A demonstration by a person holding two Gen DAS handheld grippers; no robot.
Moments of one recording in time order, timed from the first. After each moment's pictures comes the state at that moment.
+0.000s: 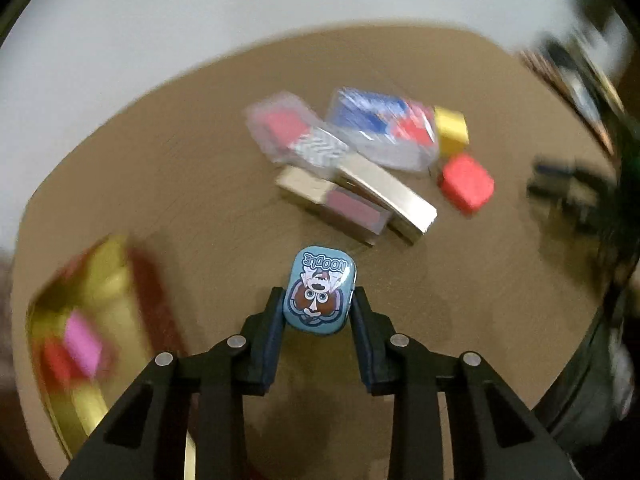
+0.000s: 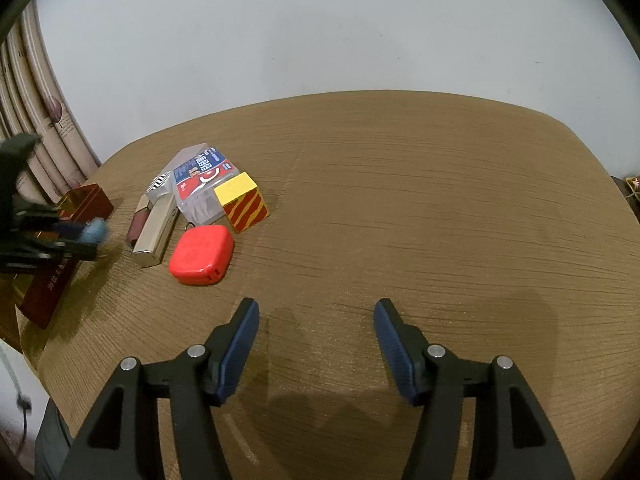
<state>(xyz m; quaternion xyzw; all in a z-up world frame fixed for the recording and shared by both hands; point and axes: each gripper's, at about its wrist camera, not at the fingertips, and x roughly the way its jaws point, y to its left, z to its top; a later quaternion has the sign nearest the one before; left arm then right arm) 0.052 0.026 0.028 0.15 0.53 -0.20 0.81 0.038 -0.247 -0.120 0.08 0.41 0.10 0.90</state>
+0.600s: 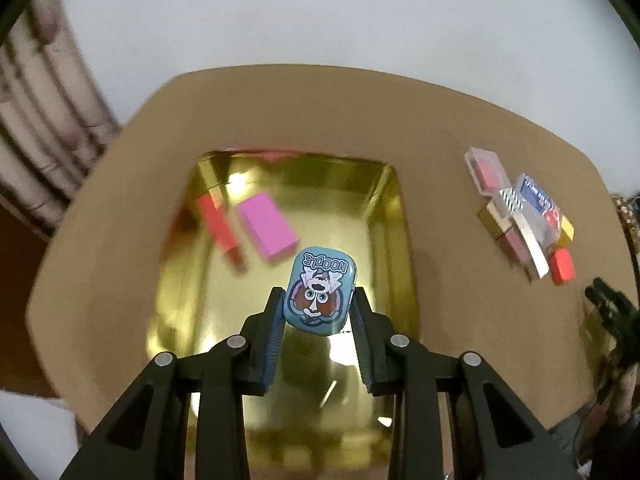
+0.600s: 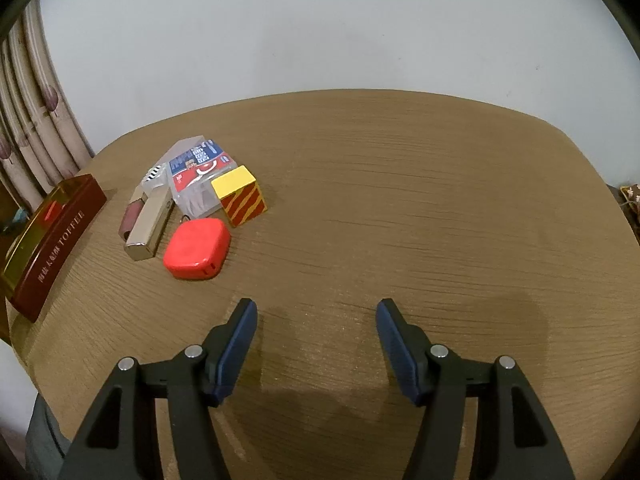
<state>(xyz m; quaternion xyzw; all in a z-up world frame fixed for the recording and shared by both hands) 0.054 0.183 0.040 0.00 0.53 -0.02 0.85 0.040 -0.236 -0.121 0.06 0.41 0.09 0.90</state>
